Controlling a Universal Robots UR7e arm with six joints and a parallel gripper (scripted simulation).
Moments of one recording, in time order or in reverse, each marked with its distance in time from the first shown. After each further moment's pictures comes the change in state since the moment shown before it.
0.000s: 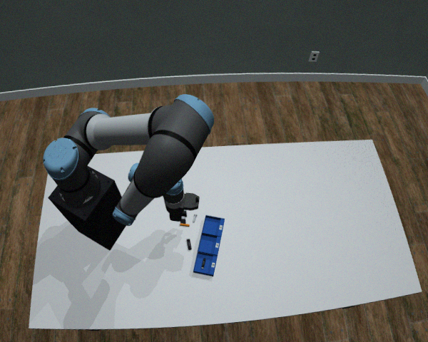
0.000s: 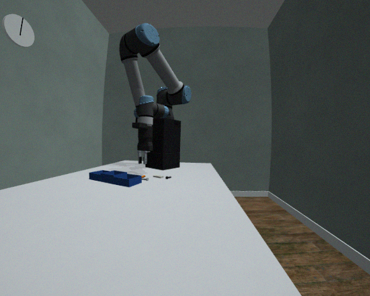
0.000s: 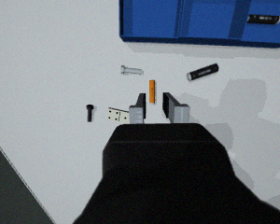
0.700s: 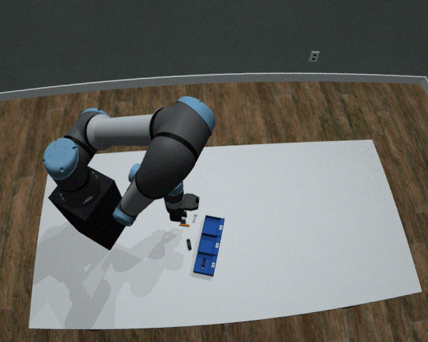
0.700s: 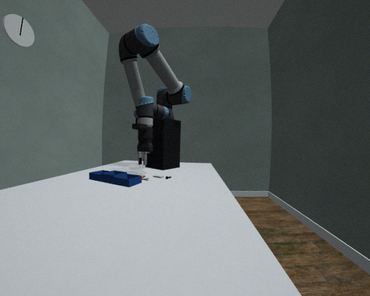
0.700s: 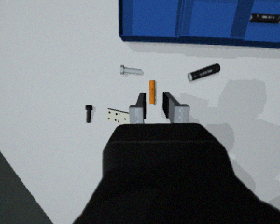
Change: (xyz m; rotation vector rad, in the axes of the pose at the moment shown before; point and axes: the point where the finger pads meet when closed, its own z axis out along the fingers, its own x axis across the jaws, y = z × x) arm 0.000 0.000 0.005 0.001 0.000 0.000
